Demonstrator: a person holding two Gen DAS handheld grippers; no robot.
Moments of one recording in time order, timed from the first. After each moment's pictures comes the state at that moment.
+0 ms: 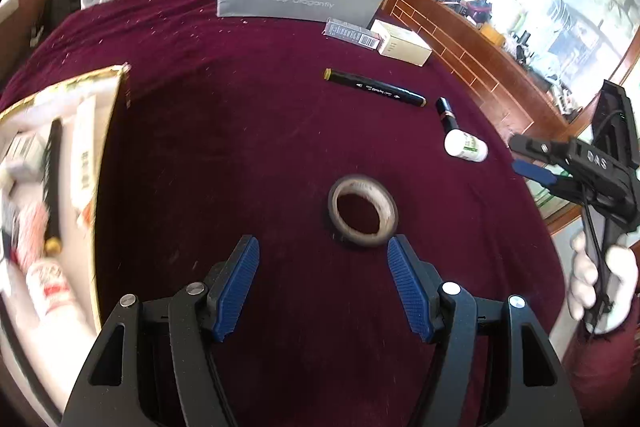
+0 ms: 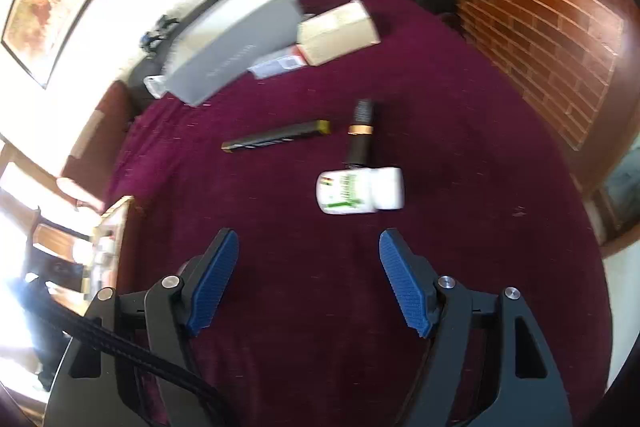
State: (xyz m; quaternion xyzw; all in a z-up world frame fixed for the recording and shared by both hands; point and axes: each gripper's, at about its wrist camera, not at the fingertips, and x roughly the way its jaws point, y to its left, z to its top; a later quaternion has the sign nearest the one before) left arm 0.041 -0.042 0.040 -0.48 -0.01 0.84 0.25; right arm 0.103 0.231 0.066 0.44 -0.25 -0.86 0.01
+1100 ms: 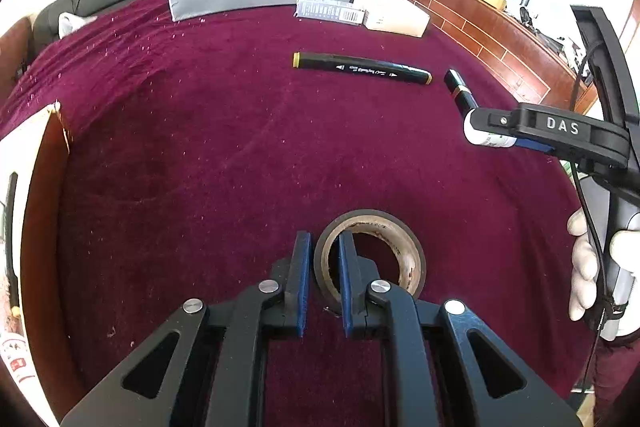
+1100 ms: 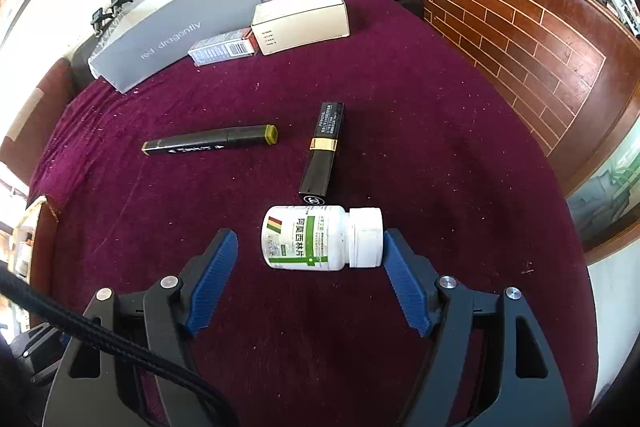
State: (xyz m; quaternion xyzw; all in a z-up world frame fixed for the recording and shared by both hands) left arm 0.019 0.021 0.003 -0.47 0.06 0.84 0.24; right arm 0.033 0.215 0.025 0.46 -0.16 -0.87 -0.08
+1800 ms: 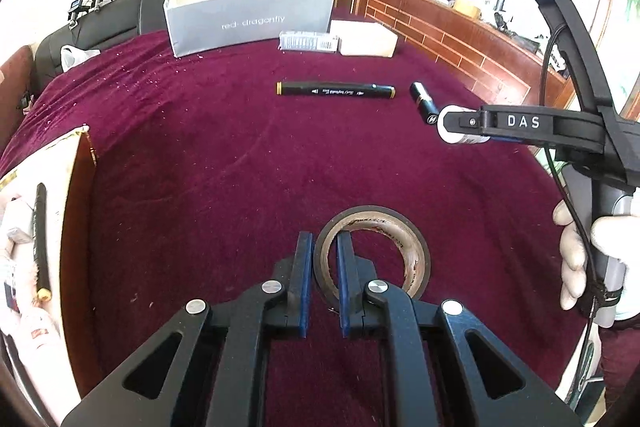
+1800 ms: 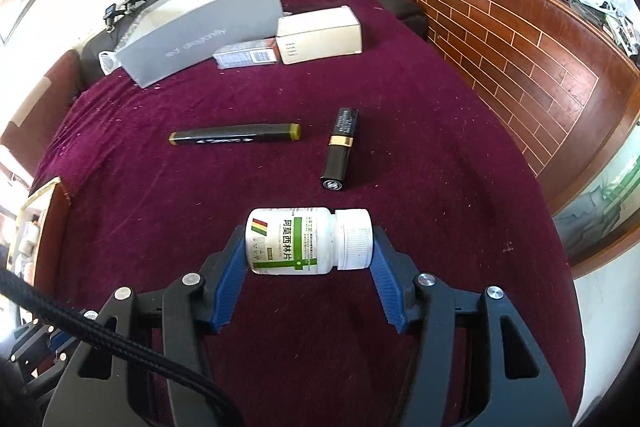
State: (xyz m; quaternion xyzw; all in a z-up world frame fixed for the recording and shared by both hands) left arm 0.064 0.009 0.035 -0.43 0.06 0.86 0.25; right arm 0.063 0.192 0.050 0.44 -0.14 -0.88 -0.08
